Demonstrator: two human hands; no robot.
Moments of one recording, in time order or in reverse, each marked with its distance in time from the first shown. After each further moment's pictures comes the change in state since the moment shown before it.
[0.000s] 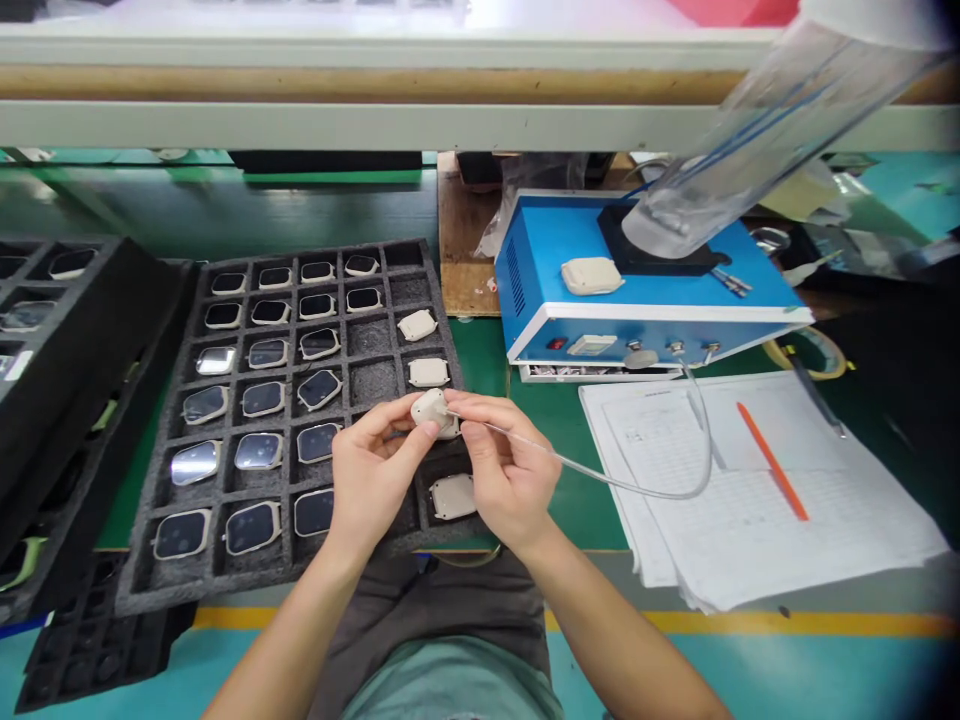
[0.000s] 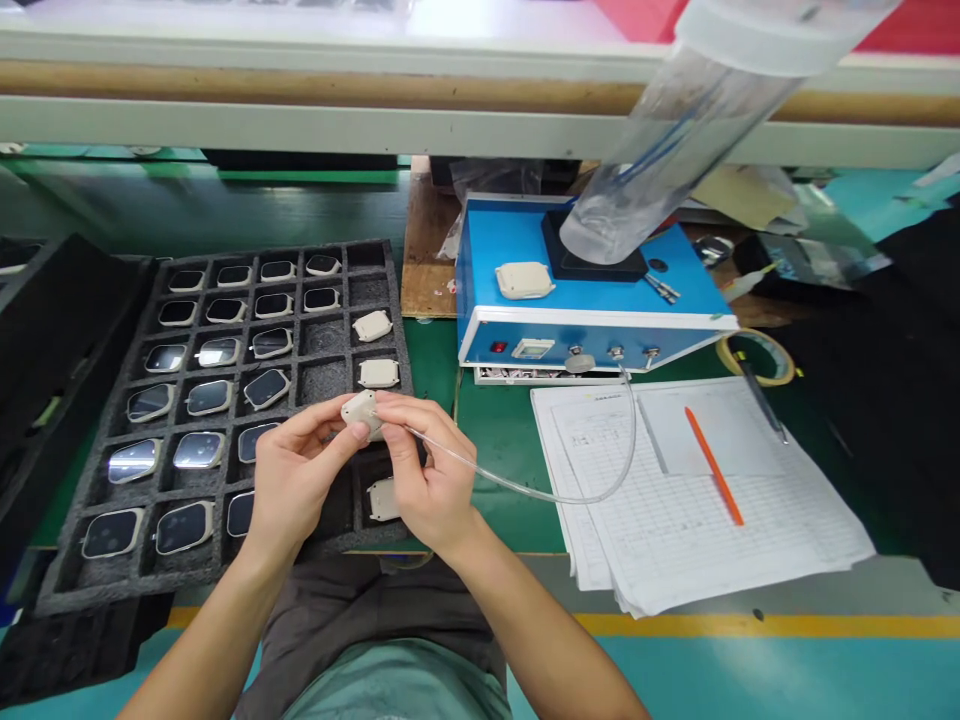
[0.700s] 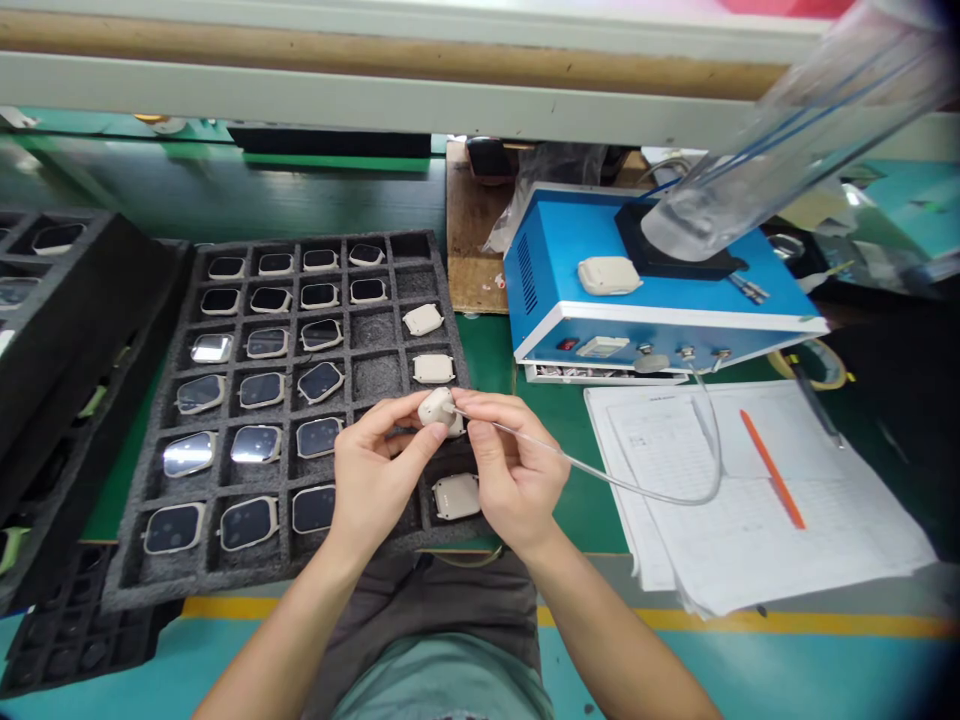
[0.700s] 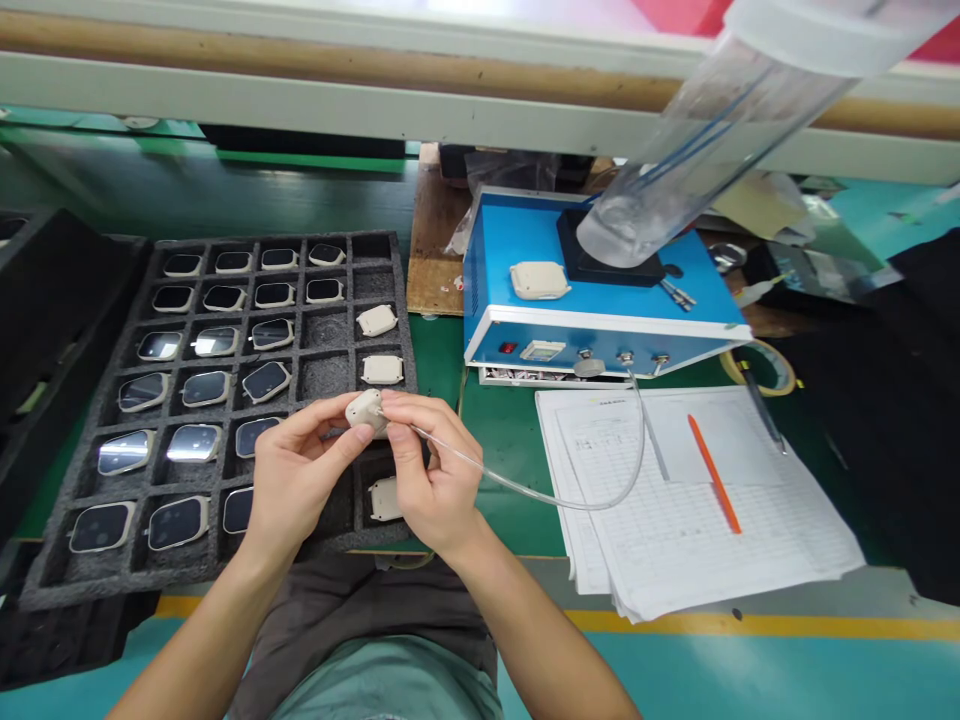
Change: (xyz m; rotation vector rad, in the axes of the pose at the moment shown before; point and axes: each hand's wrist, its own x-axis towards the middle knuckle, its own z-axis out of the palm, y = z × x) left_hand -0.002 -0.001 -0.002 0.035 -0.014 -0.027; right_hand -0.002 0.001 0.000 -0.017 -0.002 0.032
